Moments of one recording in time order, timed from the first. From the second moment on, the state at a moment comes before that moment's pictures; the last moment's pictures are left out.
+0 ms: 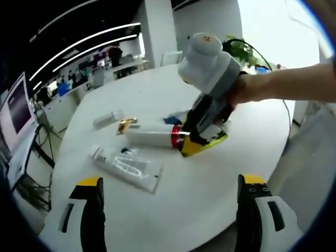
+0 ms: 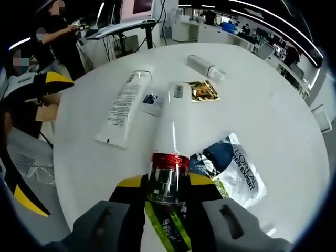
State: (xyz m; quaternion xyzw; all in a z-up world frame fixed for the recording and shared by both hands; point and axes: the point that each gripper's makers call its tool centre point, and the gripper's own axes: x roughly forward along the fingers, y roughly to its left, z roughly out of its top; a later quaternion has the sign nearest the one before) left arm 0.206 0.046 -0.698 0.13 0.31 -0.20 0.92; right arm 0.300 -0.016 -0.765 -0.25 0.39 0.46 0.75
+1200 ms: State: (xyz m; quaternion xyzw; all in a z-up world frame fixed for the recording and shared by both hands) left arm 0.245 0.043 -0.663 0.25 0.24 -0.27 0.90; right arm 0.287 -0.033 -0.713 -0.36 0.29 0.48 0.74
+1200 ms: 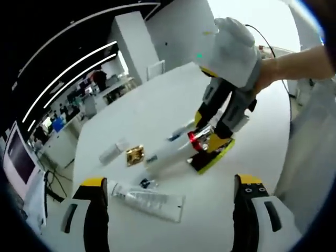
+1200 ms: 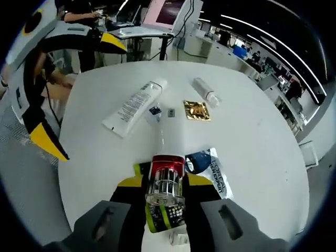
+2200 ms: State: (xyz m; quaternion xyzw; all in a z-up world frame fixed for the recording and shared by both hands) left arm 0.283 0.009 -0.687 0.40 0.16 -0.36 0.83; right arm 0.267 -0.033 -0.691 -0.46 0.21 0.50 0.70
